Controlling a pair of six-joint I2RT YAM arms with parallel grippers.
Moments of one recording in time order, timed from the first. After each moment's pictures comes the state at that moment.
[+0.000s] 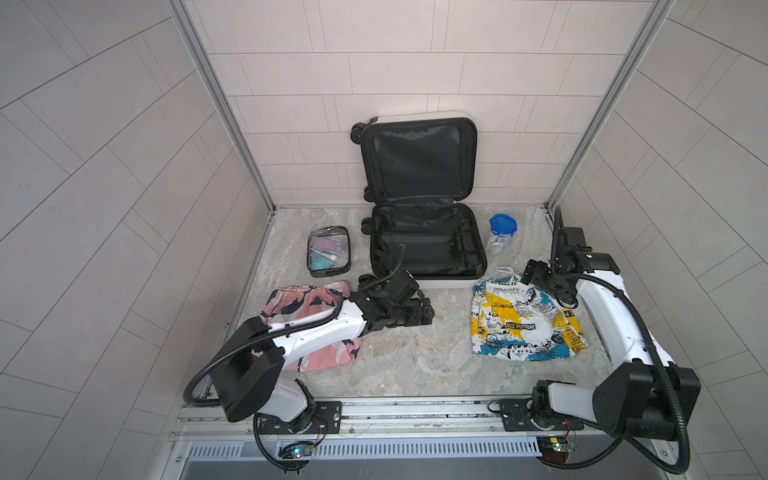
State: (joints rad) left arm -0.88 1.51 0.90 -0.31 0.12 -0.86; right arm -0.18 1.27 1.14 -1.05 0.02 0.38
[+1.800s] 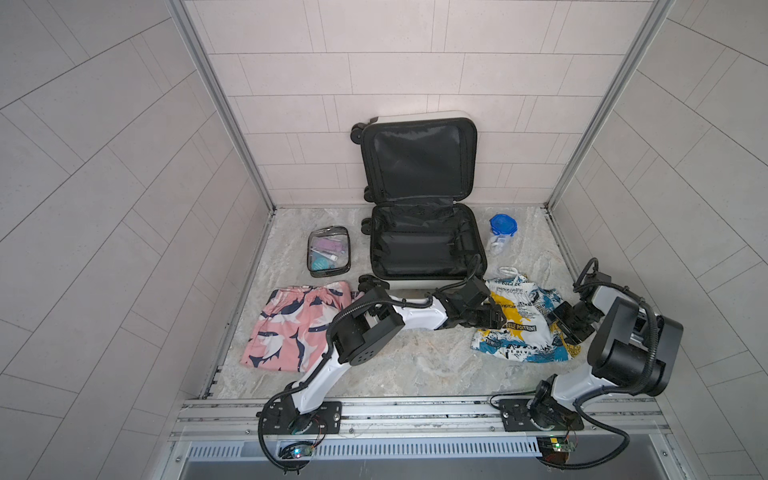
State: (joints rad) left arm -1.07 2.26 1.51 0.03 0.26 -0.90; right arm -0.61 1.53 0.82 -0.81 -0.10 0.44
